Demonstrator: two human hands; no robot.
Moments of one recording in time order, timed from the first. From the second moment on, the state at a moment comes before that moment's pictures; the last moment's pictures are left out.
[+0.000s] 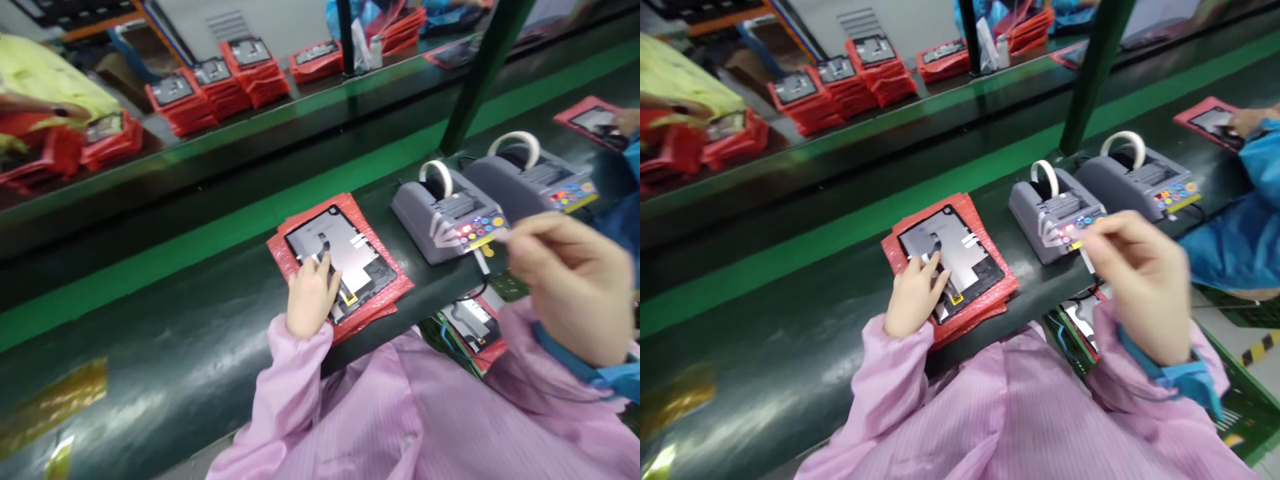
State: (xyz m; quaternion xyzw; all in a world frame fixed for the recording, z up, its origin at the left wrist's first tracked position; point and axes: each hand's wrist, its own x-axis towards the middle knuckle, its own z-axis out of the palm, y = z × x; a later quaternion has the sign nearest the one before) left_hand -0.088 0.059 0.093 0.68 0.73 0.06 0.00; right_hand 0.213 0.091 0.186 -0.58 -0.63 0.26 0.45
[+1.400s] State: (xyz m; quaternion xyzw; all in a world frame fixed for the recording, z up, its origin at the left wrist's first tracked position) left_hand -0.089 0.088 0.085 0.64 0.76 0.10 0.07; right_hand -0.009 0.211 0.108 -0.44 -0.87 0.21 0.02
